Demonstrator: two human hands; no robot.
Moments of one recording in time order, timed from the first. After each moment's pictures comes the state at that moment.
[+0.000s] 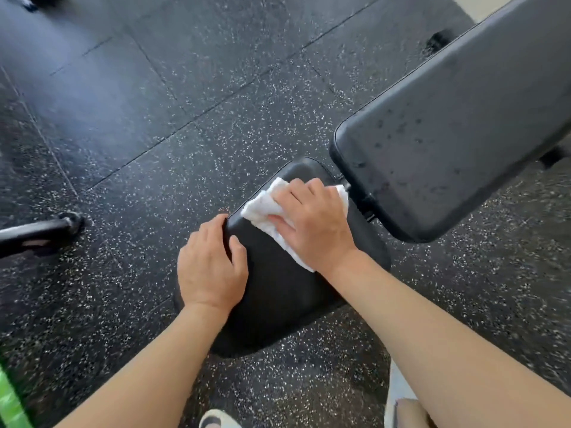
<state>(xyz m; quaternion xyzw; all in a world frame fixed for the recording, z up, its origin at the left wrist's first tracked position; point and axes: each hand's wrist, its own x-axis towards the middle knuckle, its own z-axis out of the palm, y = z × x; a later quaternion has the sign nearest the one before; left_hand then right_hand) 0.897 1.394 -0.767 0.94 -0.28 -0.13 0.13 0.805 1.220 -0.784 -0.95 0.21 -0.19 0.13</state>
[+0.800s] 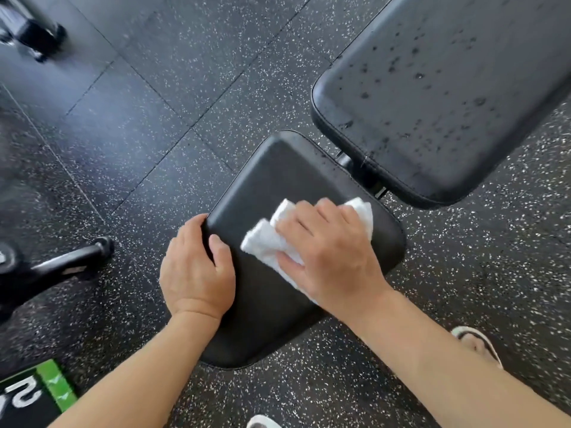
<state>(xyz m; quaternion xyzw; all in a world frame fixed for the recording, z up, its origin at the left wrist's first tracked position) 0.892 1.390 -0.776 0.95 -0.27 -0.09 0.10 0.740 1.256 -0.785 -0.93 0.24 -0.20 0.16</state>
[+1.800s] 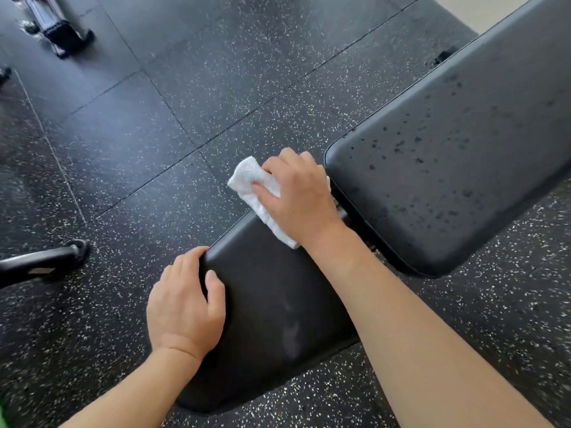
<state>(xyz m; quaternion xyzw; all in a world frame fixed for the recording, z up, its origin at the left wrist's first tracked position) 0.894 1.390 -0.774 0.95 -0.26 -0.10 0.10 0.863 1.158 -0.794 -0.90 0.28 -0.22 0.25</state>
